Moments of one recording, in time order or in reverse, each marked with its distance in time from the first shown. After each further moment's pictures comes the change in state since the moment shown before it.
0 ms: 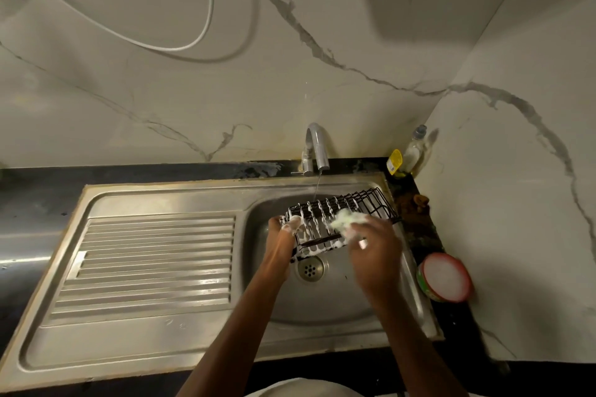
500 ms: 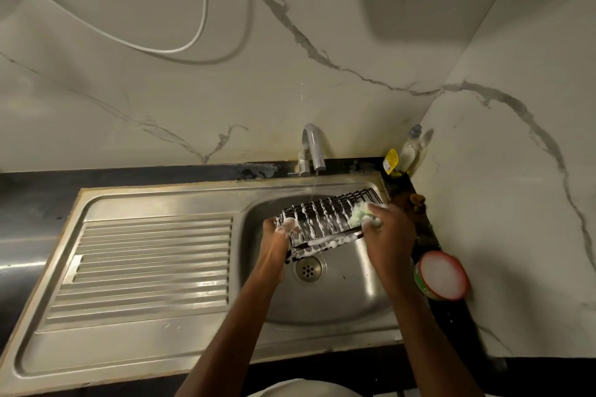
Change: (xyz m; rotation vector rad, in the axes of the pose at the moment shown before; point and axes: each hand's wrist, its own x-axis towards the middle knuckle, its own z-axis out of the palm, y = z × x) left_hand 0.001 -0.004 -0.005 -0.004 -0.008 0.004; right_hand 0.031 0.022 -0.006 -0.044 0.016 0.197
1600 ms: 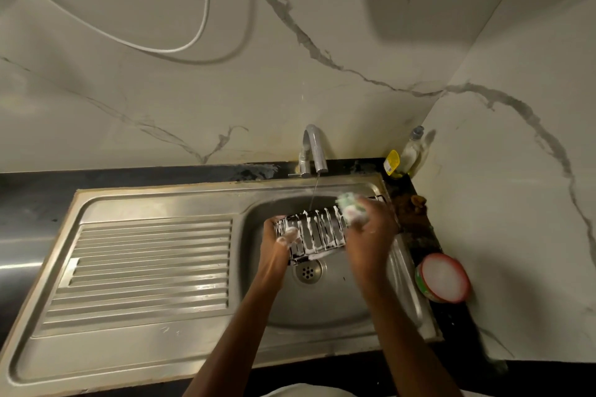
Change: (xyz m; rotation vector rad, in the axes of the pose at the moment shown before) left_hand -0.008 -0.008 -0.010 0.066 -0.063 0.241; right_hand -0.011 -0.038 0.028 0.207 0.041 0.107
